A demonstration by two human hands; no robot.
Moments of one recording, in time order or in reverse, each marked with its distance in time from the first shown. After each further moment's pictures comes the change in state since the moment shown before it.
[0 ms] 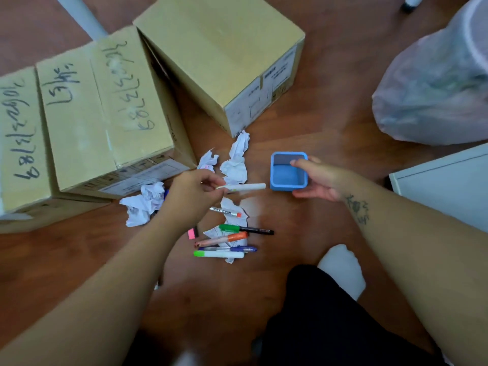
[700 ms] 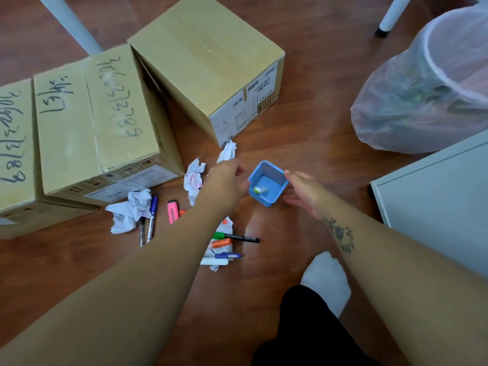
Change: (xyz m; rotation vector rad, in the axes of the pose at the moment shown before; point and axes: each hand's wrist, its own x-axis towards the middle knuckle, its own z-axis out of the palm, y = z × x) left_hand 0.023 0.052 0.067 0.162 0.029 0.096; right_hand -0.004 0.030 -0.001 0.014 0.143 -0.191
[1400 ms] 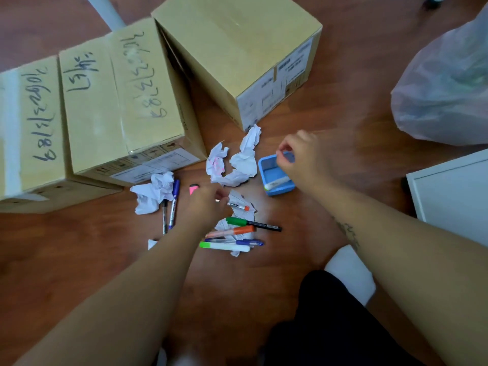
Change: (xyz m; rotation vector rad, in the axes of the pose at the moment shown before) left_hand -0.035 -0.099 -0.008 0.027 -0.054 -0.239; right_hand -0.001 -0.026 0.049 -0.890 0.225 -0.986
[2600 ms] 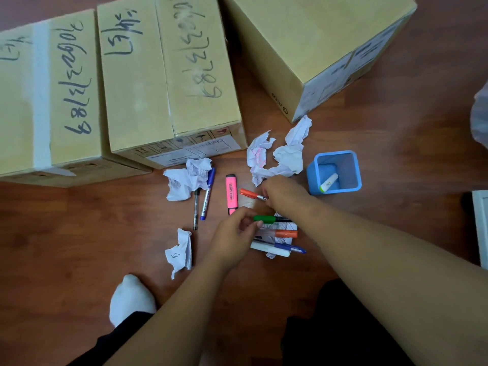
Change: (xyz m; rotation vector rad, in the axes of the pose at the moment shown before) left_hand -0.038 -0.071 0.016 -0.467 -0.111 -0.052; right_hand 0.021 -0.089 0.146 -0.441 -1.200 0.234
